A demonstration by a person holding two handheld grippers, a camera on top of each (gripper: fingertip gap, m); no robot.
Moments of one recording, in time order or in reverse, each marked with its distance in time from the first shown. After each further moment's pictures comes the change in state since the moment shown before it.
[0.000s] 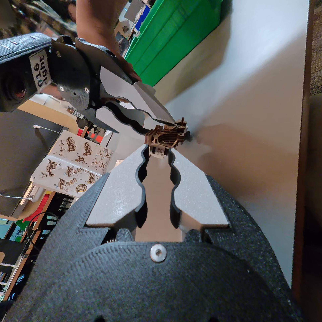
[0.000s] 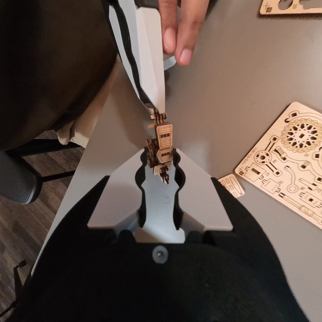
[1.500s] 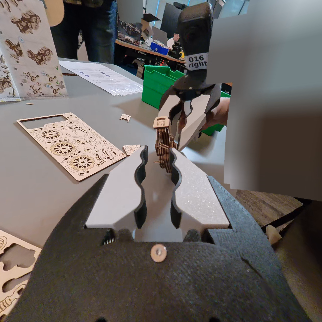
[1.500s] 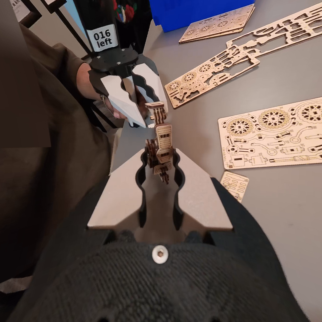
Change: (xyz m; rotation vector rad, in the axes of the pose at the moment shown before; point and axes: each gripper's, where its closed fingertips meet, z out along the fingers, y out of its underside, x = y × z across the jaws) left arm -0.055 0.004 -0.008 0.158 0.164 -1.135; right arm 0.019 -0.033 -0.038 0.783 0.265 0.391
